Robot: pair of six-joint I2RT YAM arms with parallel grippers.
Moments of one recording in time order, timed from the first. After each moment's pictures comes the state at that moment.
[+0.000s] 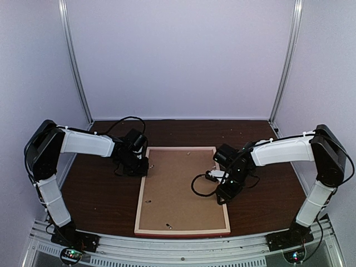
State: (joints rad) left arm -0.65 1.83 1.10 -0.42 0.01 -0.61; right arm 0.79 1.72 1.03 -0.75 -0.20 0.07
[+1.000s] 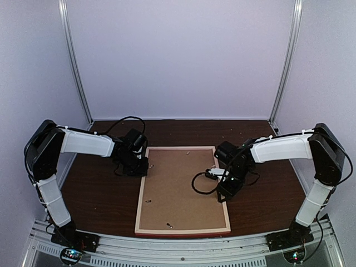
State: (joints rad) left arm -0.65 1.83 1.10 -0.42 0.01 -0.61; right arm 0.75 1.74 1.06 -0.78 -0.22 0.00
